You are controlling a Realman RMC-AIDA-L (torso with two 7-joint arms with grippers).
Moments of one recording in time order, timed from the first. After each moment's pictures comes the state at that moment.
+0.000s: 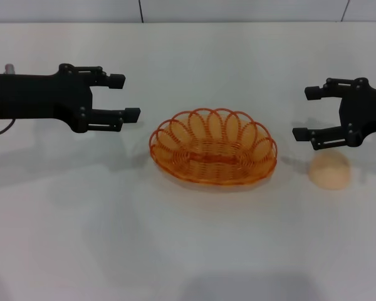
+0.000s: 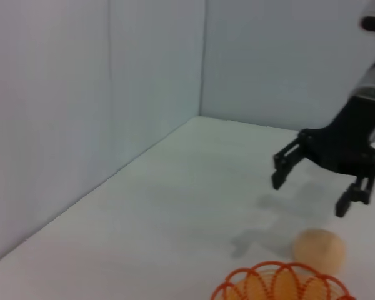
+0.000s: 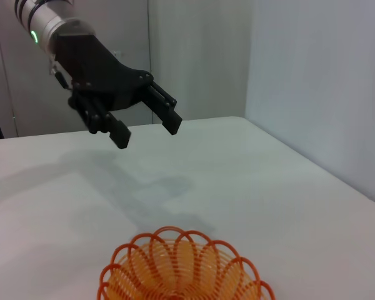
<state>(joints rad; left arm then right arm) -0.56 -2.01 0.75 0.85 2.02 1.64 -1.43 0.52 2.01 -0.90 -0.88 -1.93 -1.50 1.35</state>
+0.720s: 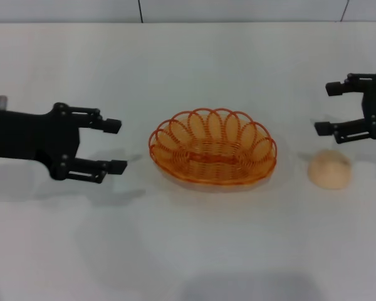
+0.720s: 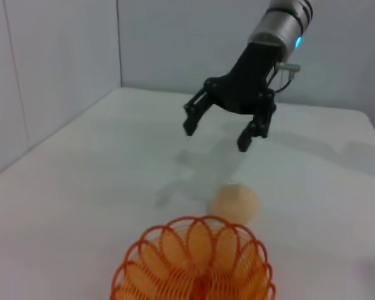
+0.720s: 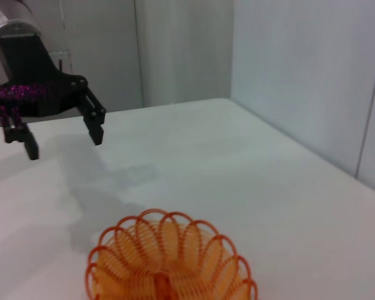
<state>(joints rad) -0.54 -1.97 0.76 0.83 2.09 1.80 -1.33 0.53 1.94 -0.91 -0.89 -1.94 -1.53 1.44</state>
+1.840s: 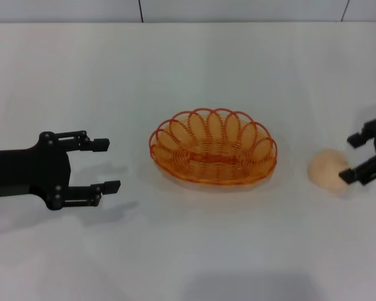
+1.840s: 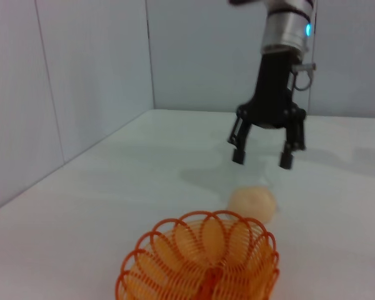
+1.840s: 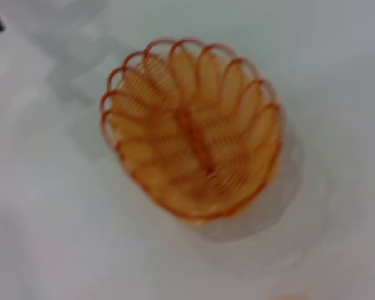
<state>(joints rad) -0.37 -2.04 0.72 0.86 2.02 1.77 -1.15 0.65 1.93 -1.04 -1.06 -2.36 -1.69 1.91</state>
